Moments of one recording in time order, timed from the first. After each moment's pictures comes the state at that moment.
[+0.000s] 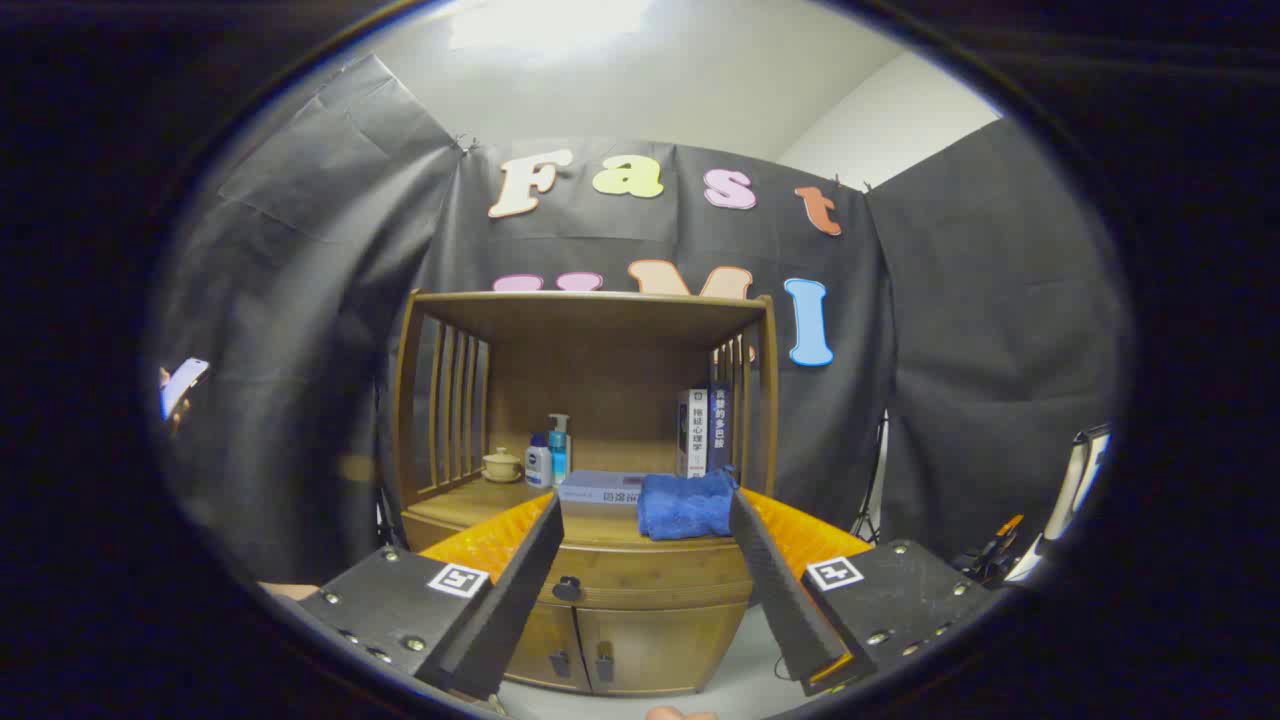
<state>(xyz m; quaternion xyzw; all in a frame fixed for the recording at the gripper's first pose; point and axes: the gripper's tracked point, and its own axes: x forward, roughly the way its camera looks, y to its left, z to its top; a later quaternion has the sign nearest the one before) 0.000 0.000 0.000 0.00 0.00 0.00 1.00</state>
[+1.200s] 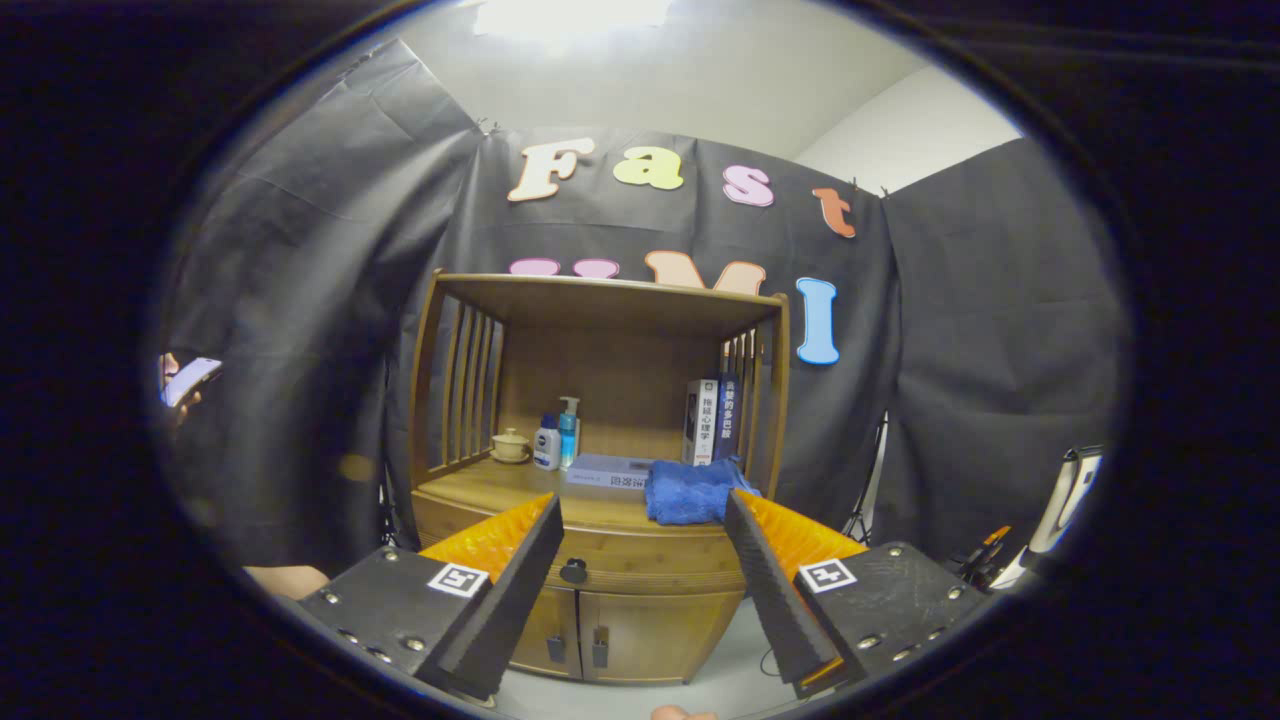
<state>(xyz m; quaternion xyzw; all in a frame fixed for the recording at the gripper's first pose) -0.014 0.016 -0.006 -0.03 0.02 0.00 1.00</state>
